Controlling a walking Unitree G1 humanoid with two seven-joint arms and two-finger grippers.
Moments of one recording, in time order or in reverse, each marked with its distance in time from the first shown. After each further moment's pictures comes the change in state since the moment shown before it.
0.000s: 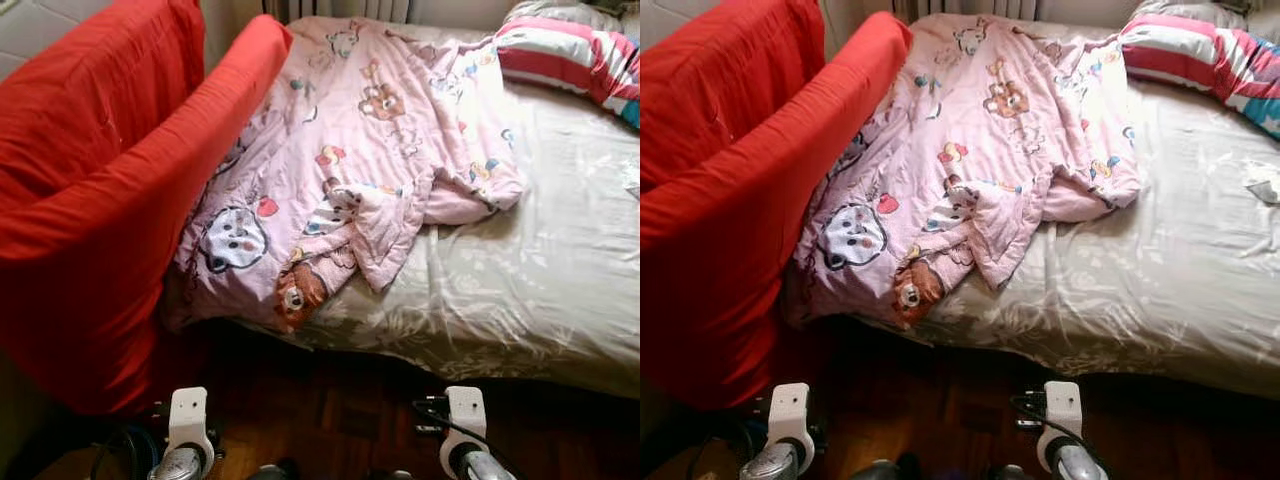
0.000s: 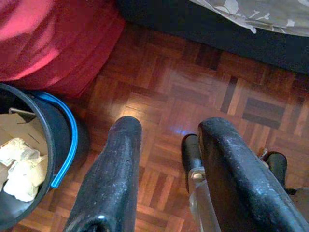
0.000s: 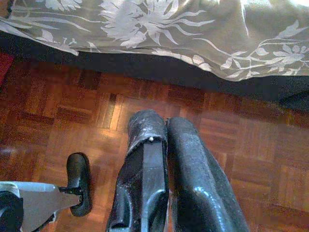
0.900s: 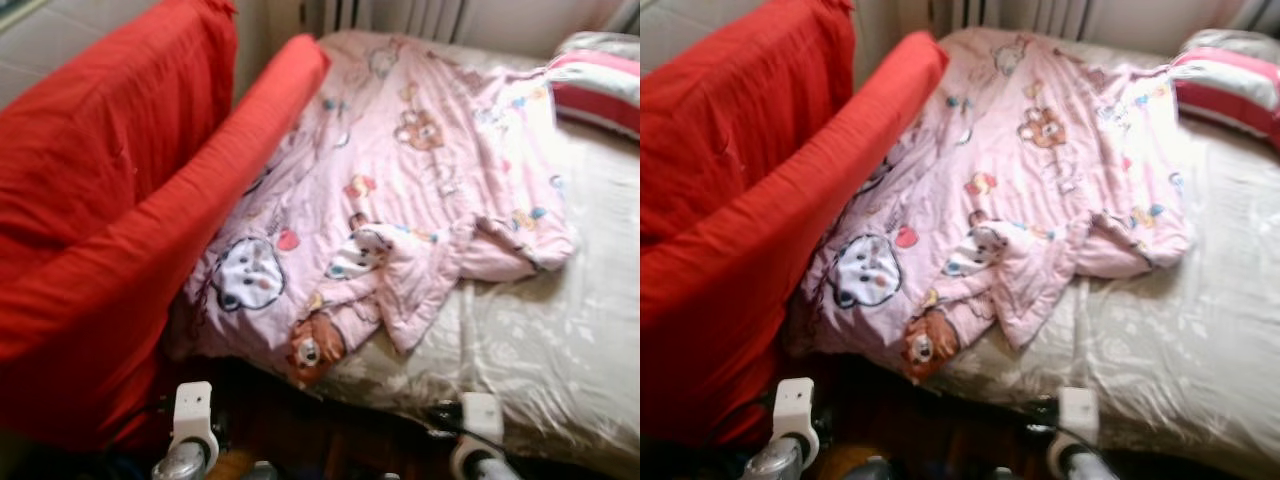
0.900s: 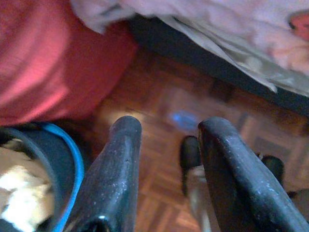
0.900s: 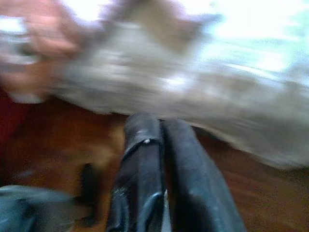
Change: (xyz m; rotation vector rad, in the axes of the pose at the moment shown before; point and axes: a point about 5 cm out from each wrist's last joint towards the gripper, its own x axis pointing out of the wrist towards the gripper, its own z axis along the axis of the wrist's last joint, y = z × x) left arm -0.001 0.007 -0.002 0.006 0.007 0.014; right arm 0.002 0.027 -0.002 0.017 -0.019 0.084
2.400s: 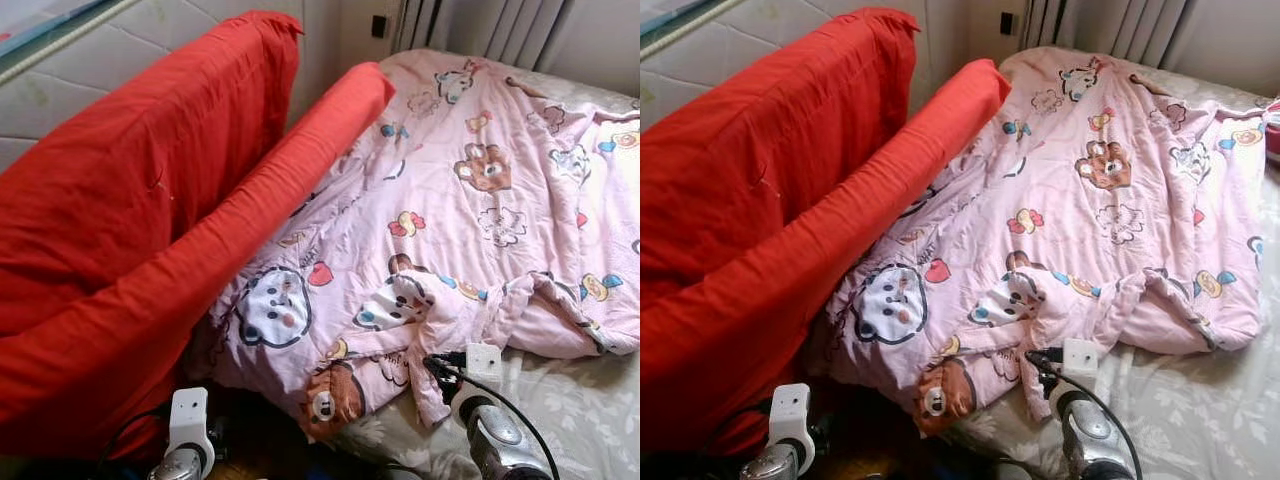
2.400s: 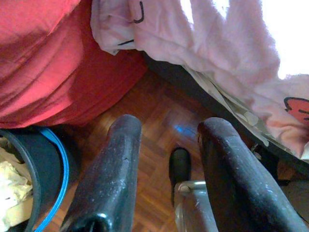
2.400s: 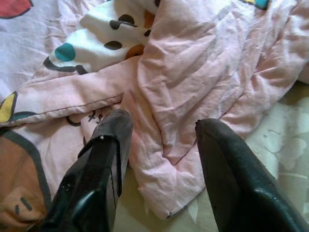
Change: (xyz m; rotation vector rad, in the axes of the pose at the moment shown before) left arm 0.001 -0.007 0.003 -0.006 -0.010 -0.023; right arm 0.010 -0.037 0.064 0.011 -0.136 -0.131
